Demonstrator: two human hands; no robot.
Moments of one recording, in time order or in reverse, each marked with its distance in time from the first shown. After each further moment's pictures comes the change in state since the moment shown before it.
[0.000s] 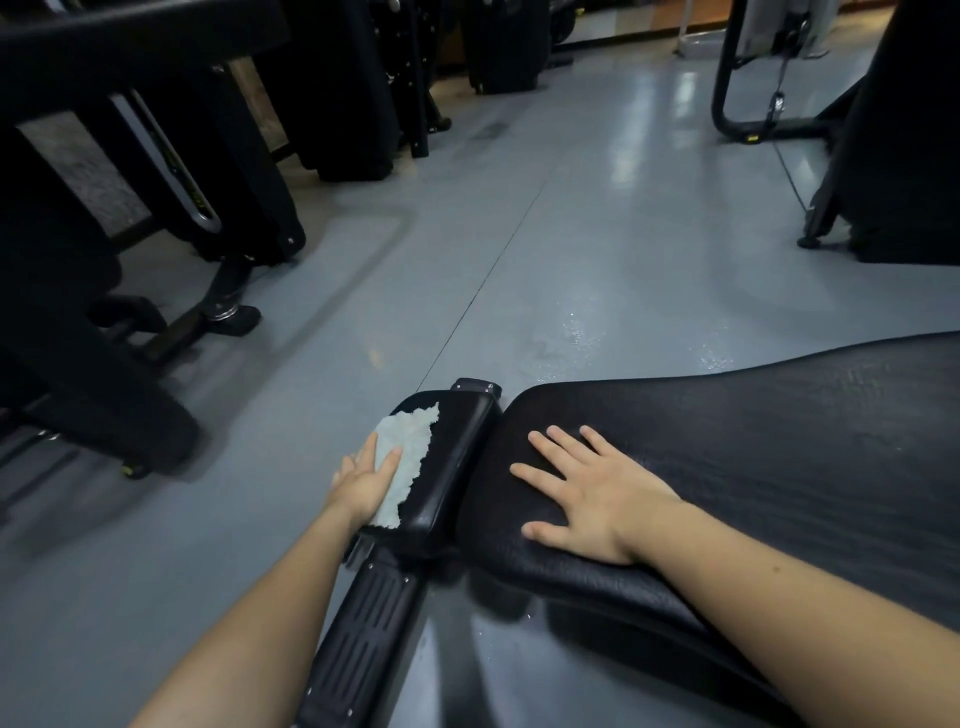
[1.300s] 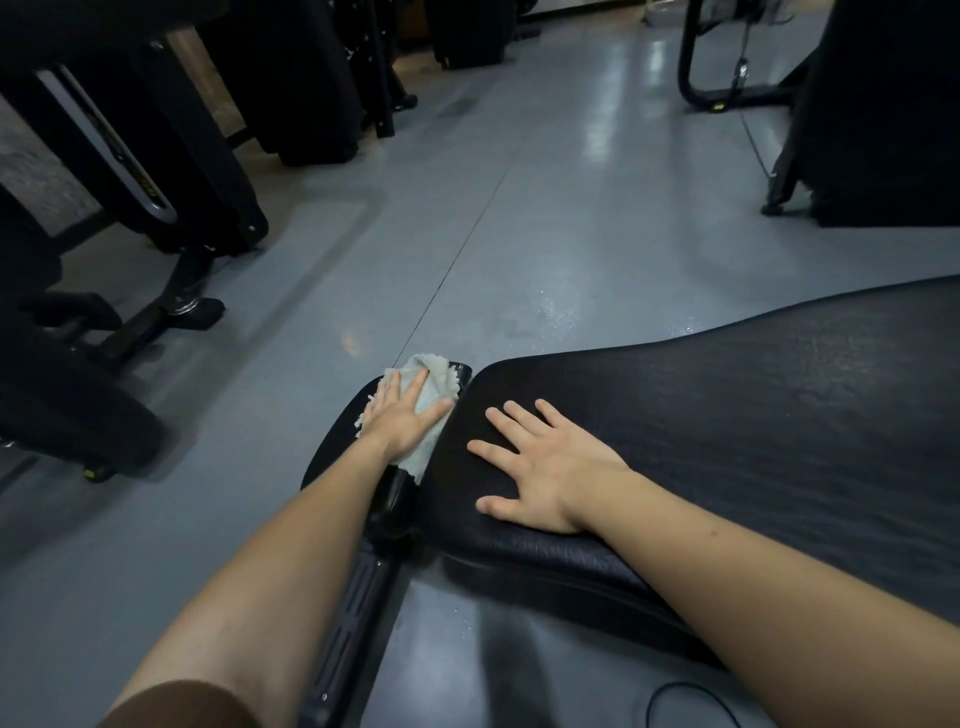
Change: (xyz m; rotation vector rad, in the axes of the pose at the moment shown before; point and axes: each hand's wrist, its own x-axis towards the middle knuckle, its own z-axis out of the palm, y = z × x) left_hand 0.012 0.102 0.032 0.277 -0.024 0.334; right_hand 0.000 0.000 0.001 0.001 0.022 -0.002
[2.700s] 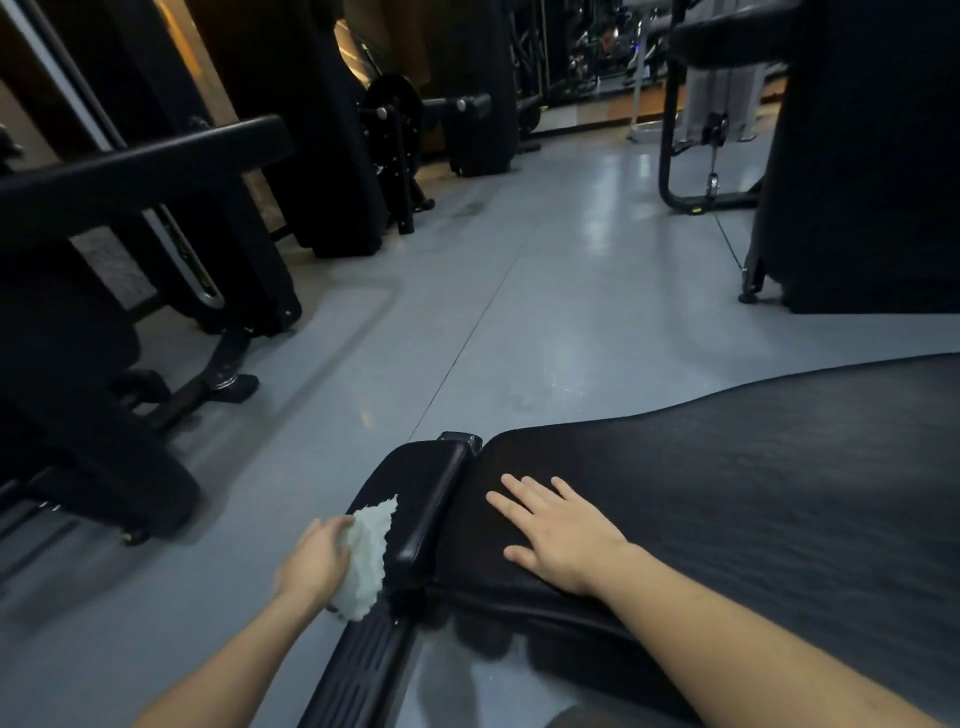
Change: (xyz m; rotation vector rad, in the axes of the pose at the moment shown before) left_hand -0.134 -0.099 -0.034 0.074 0.206 -0.182; right_hand -0.039 -0.012 0.002 0.124 0.146 0.036
